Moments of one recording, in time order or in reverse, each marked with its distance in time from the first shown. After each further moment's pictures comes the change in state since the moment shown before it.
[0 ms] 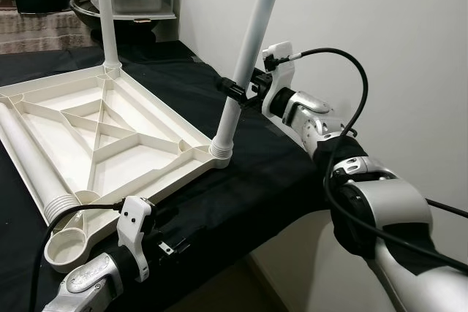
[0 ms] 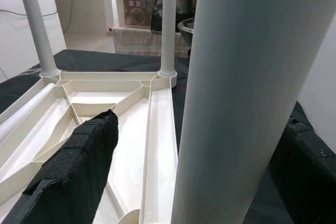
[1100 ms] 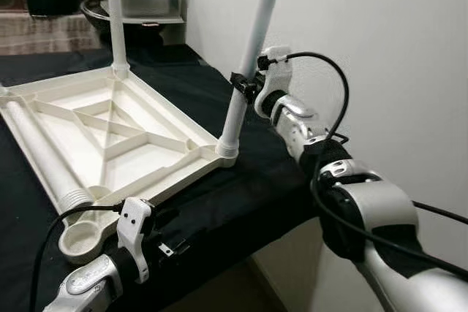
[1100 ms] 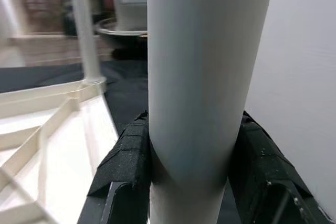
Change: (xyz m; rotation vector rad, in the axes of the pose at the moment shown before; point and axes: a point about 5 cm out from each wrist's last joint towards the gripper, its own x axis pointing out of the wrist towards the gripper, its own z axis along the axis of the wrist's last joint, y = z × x) left arm -0.001 0.000 -0.001 -0.003 0.004 0.003; right arm 0.013 0.004 -0.015 0.027 0.057 -0.447
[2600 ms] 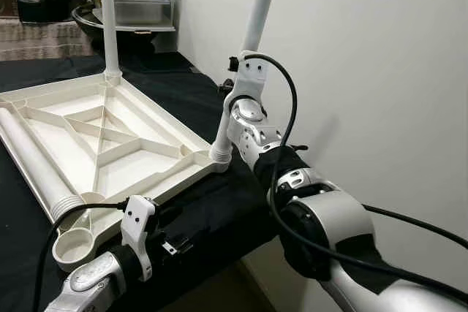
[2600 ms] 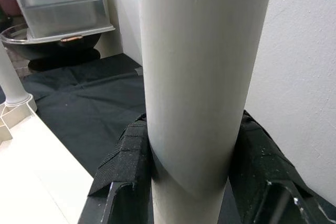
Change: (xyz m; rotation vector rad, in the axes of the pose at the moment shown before) left arm 0.005 -0.003 0.002 0.005 -0.004 -0.023; right arm 0.002 0.057 -0.009 0.112 0.070 -0.298
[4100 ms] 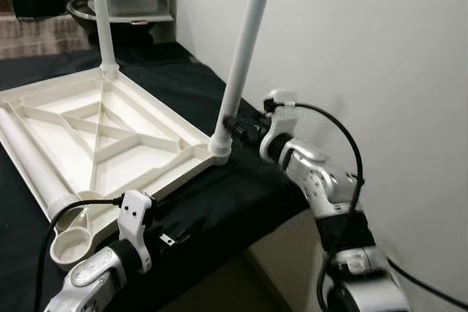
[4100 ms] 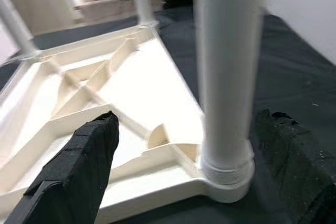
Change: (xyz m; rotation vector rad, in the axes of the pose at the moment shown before) left arm 0.003 0.009 0.002 0.003 -0.030 0.074; right arm -0.055 -0.067 -0.029 -0.013 0.085 0.606
